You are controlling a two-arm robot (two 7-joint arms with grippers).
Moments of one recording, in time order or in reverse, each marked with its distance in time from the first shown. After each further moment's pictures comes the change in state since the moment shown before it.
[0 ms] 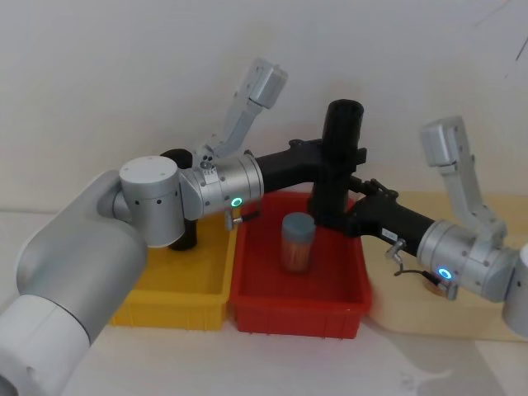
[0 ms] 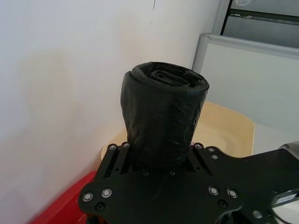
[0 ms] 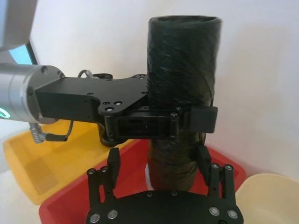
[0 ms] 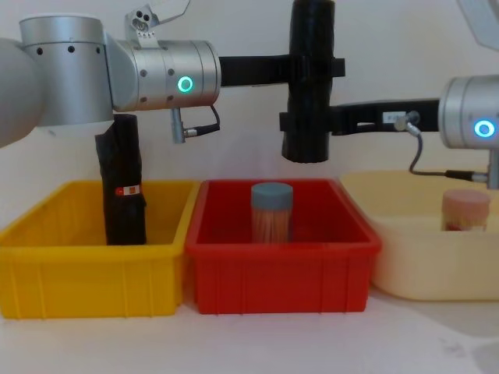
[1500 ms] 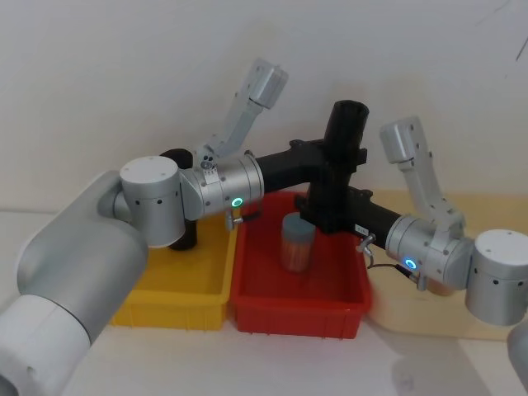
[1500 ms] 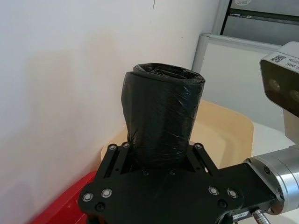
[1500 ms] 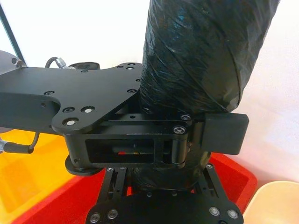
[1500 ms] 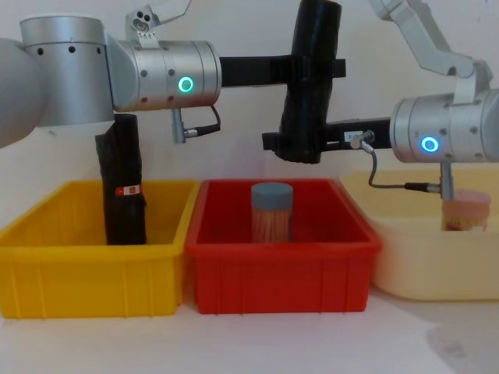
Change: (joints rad) left arm 0.000 -0.001 0.000 0.001 0.000 0.000 0.000; right arm 0.111 -0.079 -0.067 0.206 -0.036 -0.037 -0.043
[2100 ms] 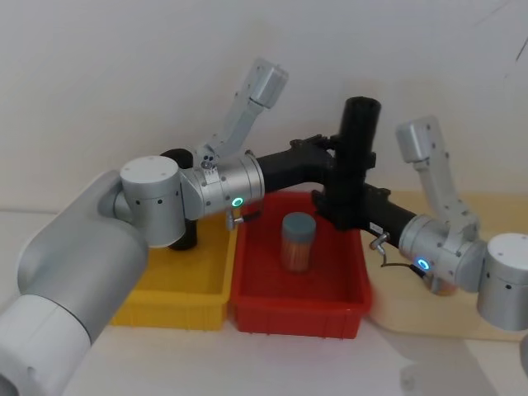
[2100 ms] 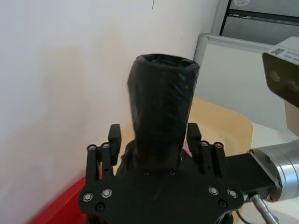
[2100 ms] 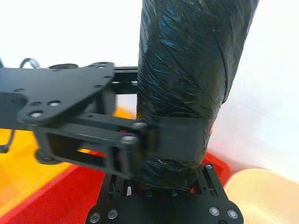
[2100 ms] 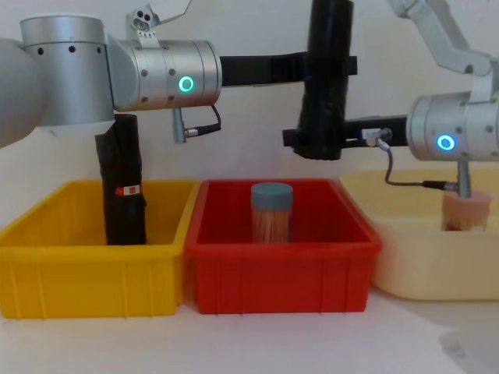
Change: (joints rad) left arm 0.000 0.000 0.000 0.000 -0.001 0.000 -0.001; right arm -0.028 0.020 0.017 -0.047 0.000 0.012 -0.063
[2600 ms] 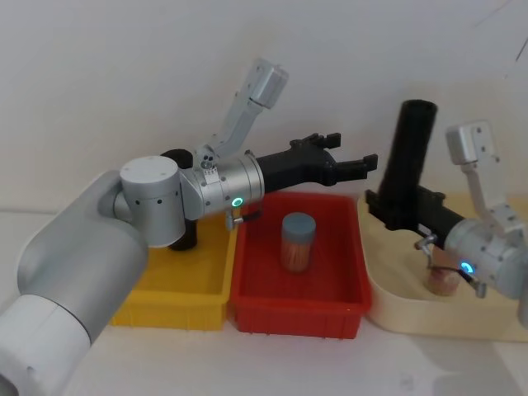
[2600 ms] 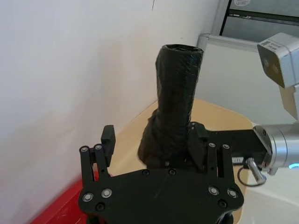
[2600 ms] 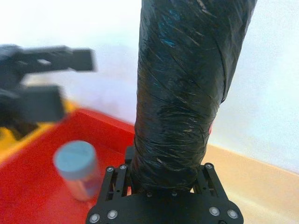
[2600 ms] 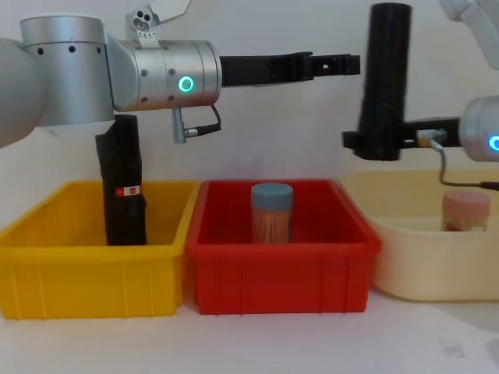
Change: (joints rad) left arm 0.000 0.000 0.000 0.000 0.000 0.000 0.001; right arm -0.047 0.057 0.062 -0.062 -0.012 0.046 -0.114
